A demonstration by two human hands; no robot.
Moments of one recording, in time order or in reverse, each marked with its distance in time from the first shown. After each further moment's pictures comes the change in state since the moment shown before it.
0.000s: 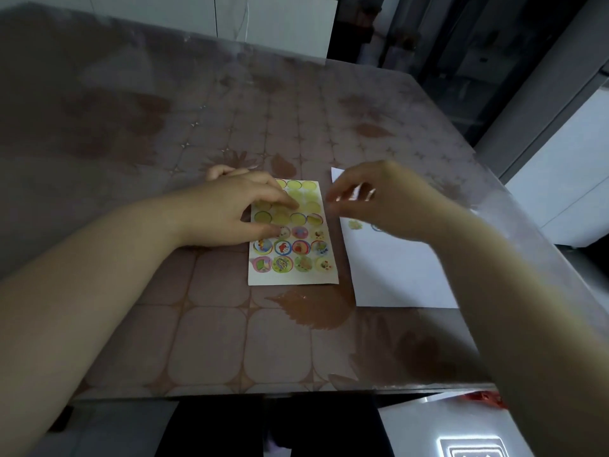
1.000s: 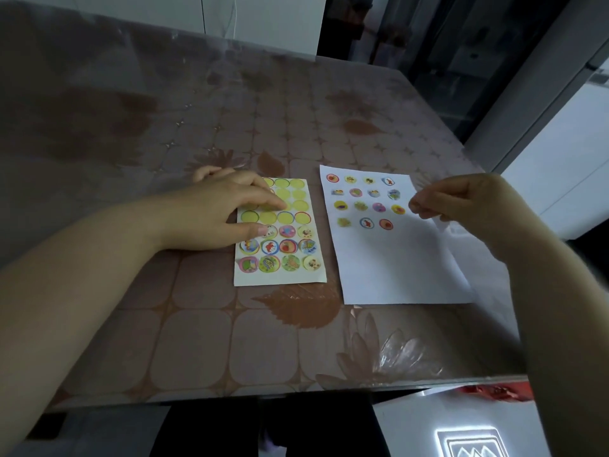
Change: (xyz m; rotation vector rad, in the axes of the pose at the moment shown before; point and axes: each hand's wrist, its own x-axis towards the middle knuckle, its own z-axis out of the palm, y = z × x) left_hand 0.000 -0.002 0.003 0.014 -0.021 -0.006; right_hand -0.054 0.068 -0.036 0.325 0.295 0.398
